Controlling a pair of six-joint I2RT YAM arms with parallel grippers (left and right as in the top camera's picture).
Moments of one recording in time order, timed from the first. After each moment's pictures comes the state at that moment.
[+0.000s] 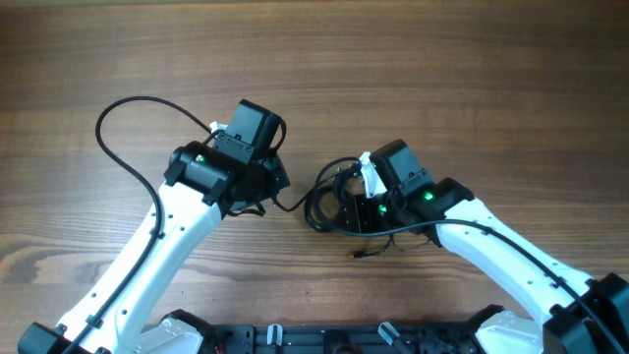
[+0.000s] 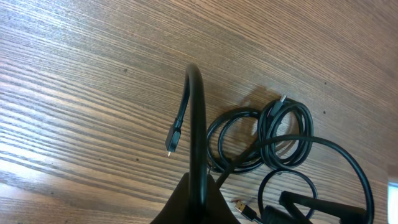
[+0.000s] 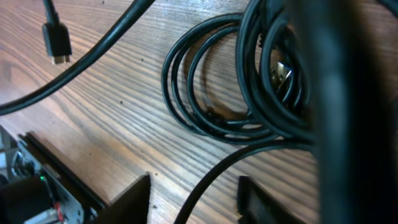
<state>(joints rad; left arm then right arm) -0.47 1.37 1.18 -1.04 0.00 -0.86 0.57 1.42 0.79 -0.52 -0.43 0.45</state>
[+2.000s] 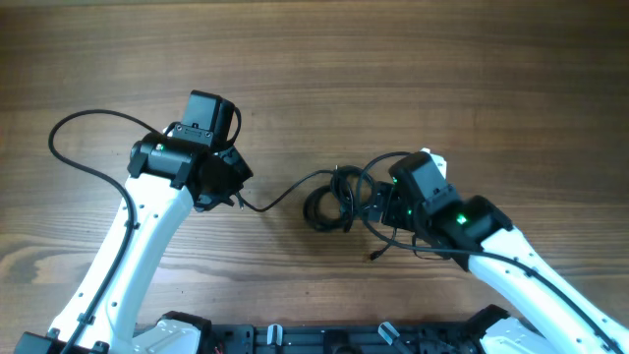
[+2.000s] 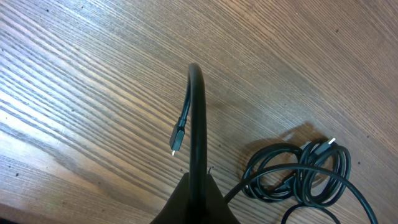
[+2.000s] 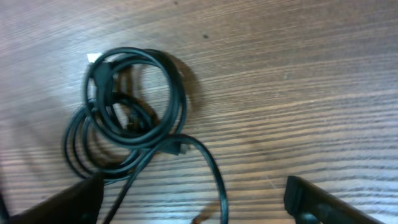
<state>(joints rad) -0.27 1.37 1.18 -1.14 -0.02 -0.86 0.57 1.20 0.79 -0.74 0.08 0.78</state>
